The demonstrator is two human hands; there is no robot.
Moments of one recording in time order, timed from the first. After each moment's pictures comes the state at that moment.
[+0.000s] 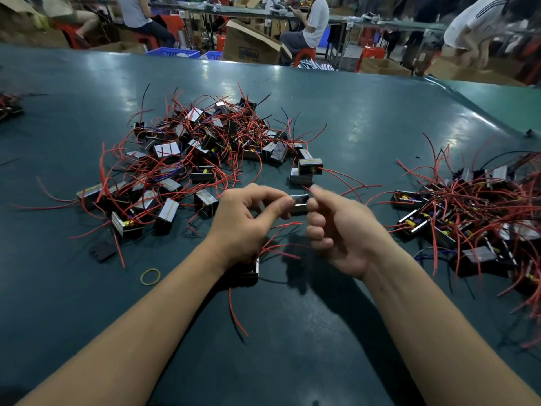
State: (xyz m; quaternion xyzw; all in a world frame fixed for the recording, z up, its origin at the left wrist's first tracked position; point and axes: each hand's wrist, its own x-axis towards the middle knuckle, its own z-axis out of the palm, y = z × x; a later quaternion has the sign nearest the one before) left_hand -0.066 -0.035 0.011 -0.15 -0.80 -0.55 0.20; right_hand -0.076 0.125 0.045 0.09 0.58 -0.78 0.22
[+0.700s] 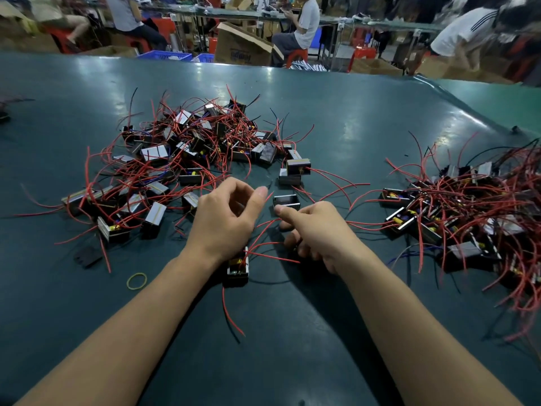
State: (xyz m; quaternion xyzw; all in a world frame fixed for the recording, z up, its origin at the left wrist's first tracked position) left_hand -0.071 -0.038 0.005 -0.02 -0.84 -0.50 0.22; right_hand -0.082 0.116 0.025 0.05 0.82 -0.56 0.14
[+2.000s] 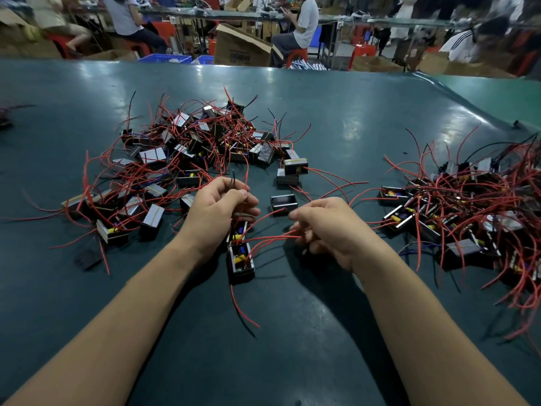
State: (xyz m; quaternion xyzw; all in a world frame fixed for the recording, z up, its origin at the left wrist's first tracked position) left_hand -0.075 -0.042 0.019 0.02 -0.66 -0.75 0.06; right_hand -0.087 0.134 0.030 0.06 0.76 -0.63 0.16
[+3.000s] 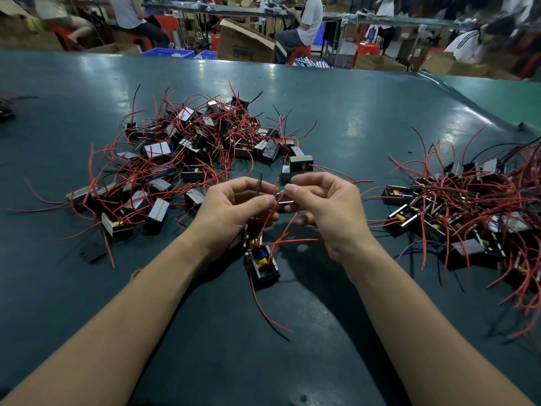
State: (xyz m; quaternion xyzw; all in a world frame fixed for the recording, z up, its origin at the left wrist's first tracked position) left_hand -0.066 -0.038 0.019 -0.03 -0.66 -0.75 0.01; right_hand -0.084 0.123 0.031 -0.06 0.66 -0.74 0.00
